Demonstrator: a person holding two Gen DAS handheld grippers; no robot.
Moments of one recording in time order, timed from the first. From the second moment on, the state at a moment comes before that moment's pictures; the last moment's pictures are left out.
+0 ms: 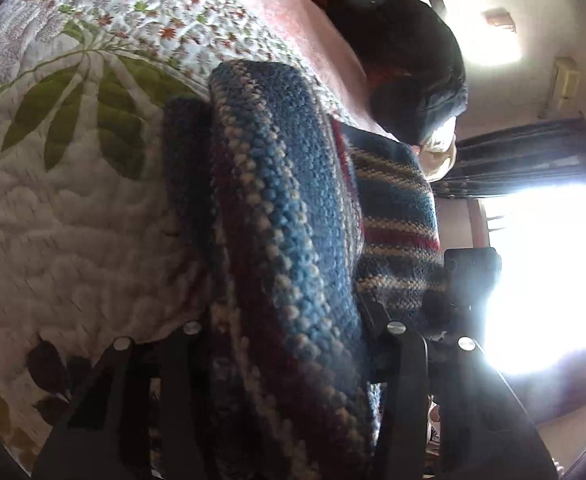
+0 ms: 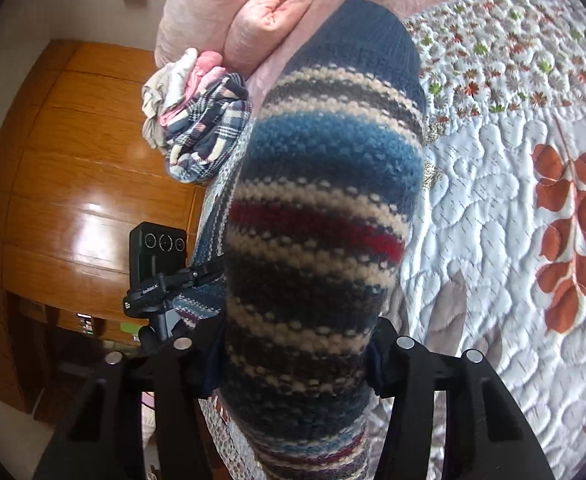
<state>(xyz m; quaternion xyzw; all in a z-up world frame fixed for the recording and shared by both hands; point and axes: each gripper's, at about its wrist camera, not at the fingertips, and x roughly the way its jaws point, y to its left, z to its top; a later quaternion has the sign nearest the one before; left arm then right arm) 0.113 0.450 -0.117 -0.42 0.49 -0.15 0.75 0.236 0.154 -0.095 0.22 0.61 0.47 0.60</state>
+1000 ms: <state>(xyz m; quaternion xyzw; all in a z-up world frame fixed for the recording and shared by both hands) -0.002 0.242 -0.149 -0.36 0.53 -0.14 0.76 0.091 -0.083 -0.146 0.25 0.66 0.36 0.61</state>
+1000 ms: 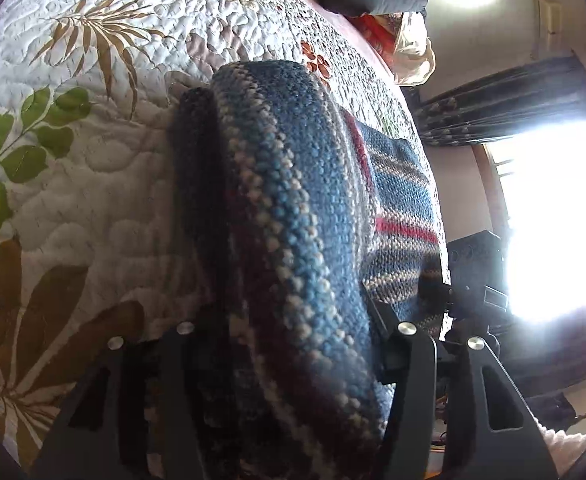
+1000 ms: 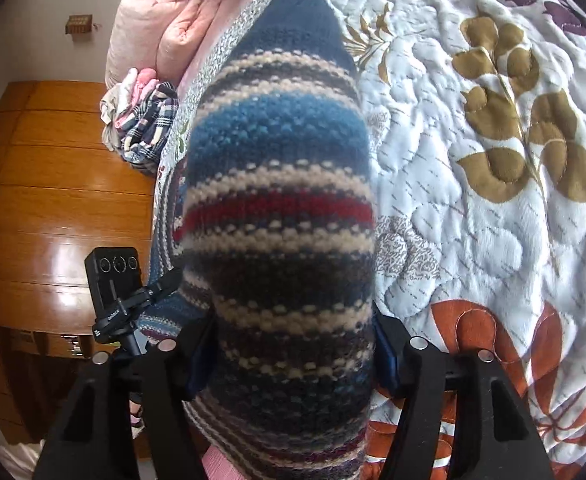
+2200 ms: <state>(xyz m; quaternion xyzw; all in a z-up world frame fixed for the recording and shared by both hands) -0.116 0.223 -0.108 -0.23 0.57 0.00 0.79 0.001 -0.111 -0.122 0.17 0.69 0.28 0.64</state>
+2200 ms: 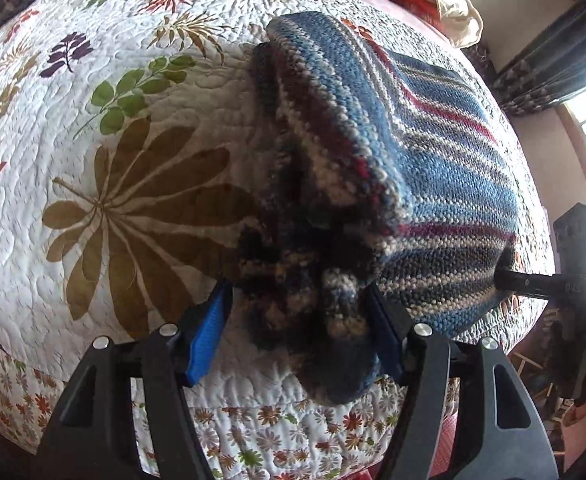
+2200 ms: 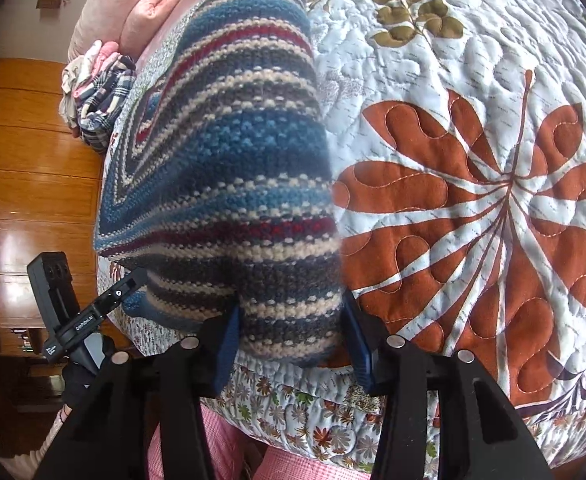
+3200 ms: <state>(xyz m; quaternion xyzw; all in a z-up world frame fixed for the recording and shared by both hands) -0.192 0.169 0.028 -0.13 0.53 0.10 0.83 -0.080 -0.100 0.028 -0.06 0.57 0.14 0.81</state>
